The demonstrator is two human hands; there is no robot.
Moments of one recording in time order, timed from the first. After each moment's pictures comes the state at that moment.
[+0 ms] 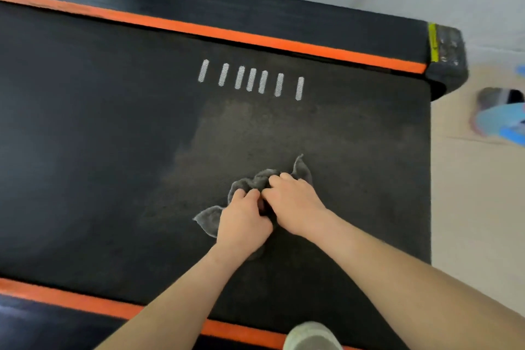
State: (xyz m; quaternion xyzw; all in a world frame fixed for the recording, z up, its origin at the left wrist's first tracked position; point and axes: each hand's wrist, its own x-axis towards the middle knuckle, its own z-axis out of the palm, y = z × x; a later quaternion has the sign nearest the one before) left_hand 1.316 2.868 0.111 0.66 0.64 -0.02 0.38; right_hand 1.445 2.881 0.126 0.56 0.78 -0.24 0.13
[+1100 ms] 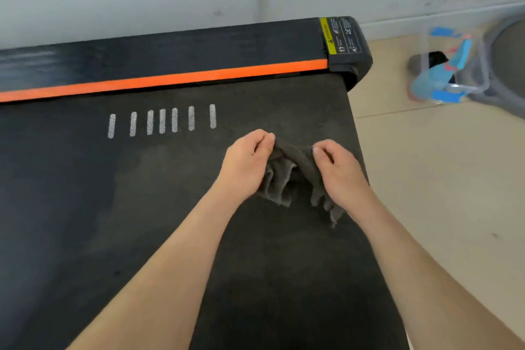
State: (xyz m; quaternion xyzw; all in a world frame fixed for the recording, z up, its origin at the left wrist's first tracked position) left_hand 1.485 2.953 0.171 0.71 0.51 0.13 0.47; right_hand 1.632 2.858 0.144 0.79 0.35 -0.36 -0.35
